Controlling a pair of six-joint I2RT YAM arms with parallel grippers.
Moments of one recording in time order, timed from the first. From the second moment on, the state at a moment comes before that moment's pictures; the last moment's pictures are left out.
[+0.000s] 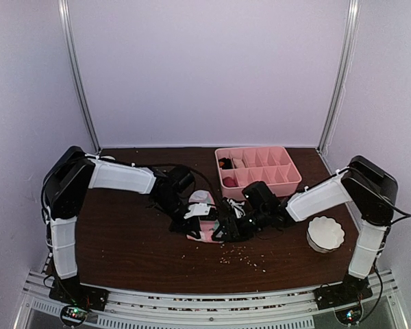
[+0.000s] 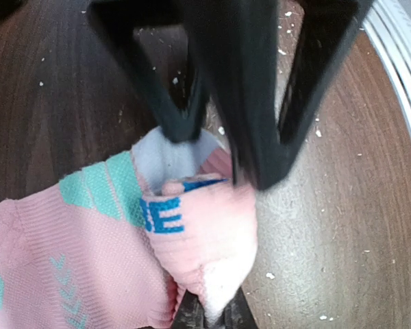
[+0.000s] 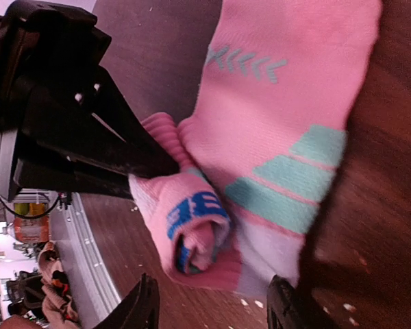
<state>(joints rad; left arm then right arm) -0.79 2.04 1.35 -0.61 0.56 0.87 0.80 1.85 0.88 0.18 -0.58 0.64</state>
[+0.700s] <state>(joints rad) -0.68 2.29 1.64 -1.05 0.86 0.85 0.68 1.45 0.61 0.21 -0.05 0.44</state>
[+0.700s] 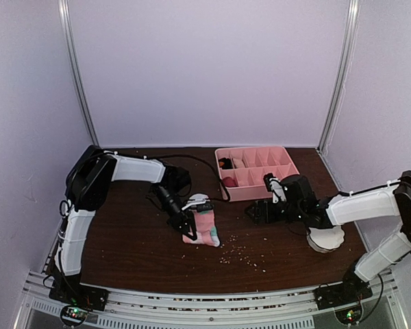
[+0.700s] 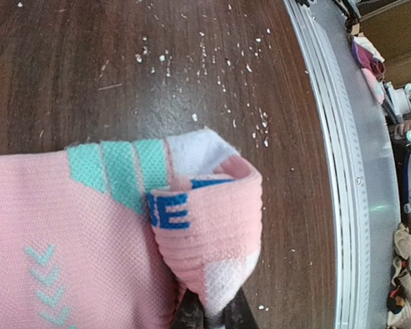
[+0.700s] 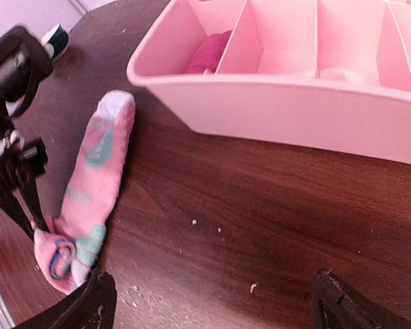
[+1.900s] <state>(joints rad) -0.66 2.45 1.84 -1.30 0.91 0.73 1.08 1.82 0.97 0.11 -0.06 -0.68</state>
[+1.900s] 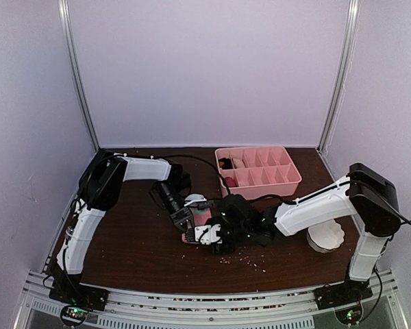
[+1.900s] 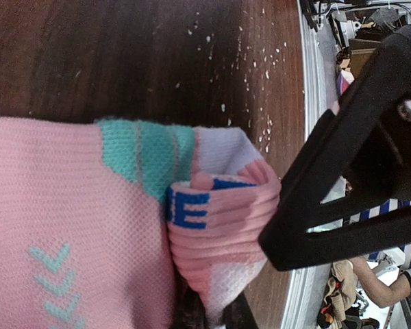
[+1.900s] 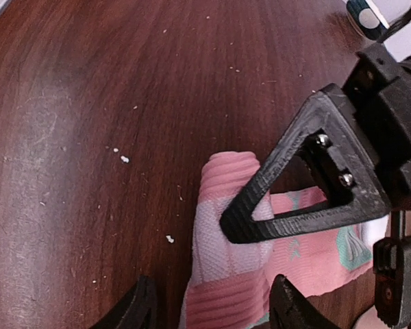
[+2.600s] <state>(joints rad) -0.66 2.48 1.82 -1.43 0.97 0.91 1.08 1.92 1.08 0.00 -0.07 -0.70</state>
